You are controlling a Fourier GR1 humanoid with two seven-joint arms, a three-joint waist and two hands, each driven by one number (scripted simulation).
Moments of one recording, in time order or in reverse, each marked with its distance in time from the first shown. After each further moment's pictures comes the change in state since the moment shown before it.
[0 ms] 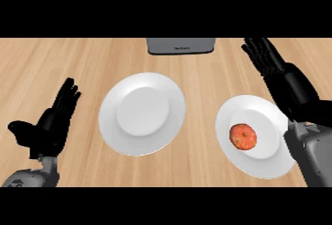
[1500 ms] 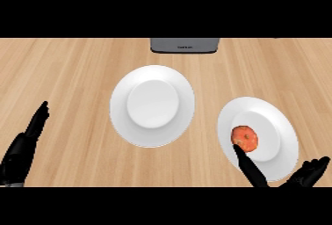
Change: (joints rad) left arm 0.181 0.171 0.045 0.090 -0.161 -0.048 -0.209; right arm 0.735 0.337 0.185 -0.137 0.348 -1.345 -0.044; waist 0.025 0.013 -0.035
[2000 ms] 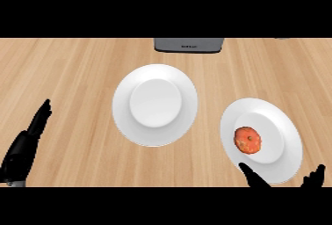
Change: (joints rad) left arm -0.014 -0.006 -0.001 0.001 -0.009 -0.015 -0.013; right arm 0.095 -0.142 0.021 -0.046 0.156 0.115 0.458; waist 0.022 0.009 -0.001
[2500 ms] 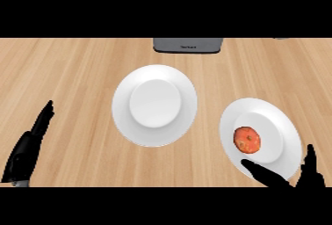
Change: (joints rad) left arm -0.005 -0.022 0.001 0.030 -0.021 0.002 -0.012; right arm -0.133 -0.153 -0.025 -0.059 0.178 0.314 0.546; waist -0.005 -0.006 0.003
